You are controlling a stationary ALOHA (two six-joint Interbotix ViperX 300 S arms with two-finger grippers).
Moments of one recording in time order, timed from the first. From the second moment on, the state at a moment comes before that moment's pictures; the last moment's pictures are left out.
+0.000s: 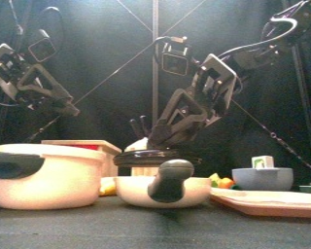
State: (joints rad) left arm 0.13 -0.58 1.28 0.35 -0.41 -0.37; right arm 0.05 0.10 0.67 -0.07 -0.16 0.23
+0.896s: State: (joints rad) left arm 0.13 -0.58 1.29 0.34 -0.41 -0.37; right arm -0.42 -0.41 0.86 -0.21 0.06 0.24
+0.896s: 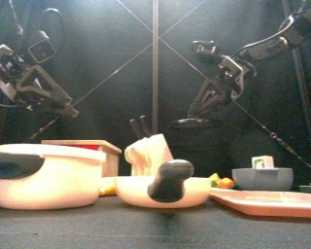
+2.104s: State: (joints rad) left arm 0.16 -0.58 1.30 0.34 -0.41 -0.37; right arm -0.73 0.09 0.67 -0.18 -0.14 0.24
